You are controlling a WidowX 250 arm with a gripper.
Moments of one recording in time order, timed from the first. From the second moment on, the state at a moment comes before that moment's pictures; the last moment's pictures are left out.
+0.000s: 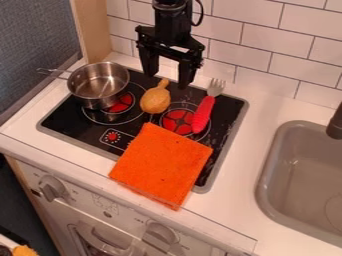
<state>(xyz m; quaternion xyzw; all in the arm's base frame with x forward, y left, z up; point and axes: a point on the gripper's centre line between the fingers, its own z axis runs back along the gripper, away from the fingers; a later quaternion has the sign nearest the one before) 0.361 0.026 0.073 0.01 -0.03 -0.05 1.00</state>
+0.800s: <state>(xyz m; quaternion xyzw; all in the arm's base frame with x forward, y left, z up) 0.355 0.053 0.049 0.04 0.03 0.01 1.00</state>
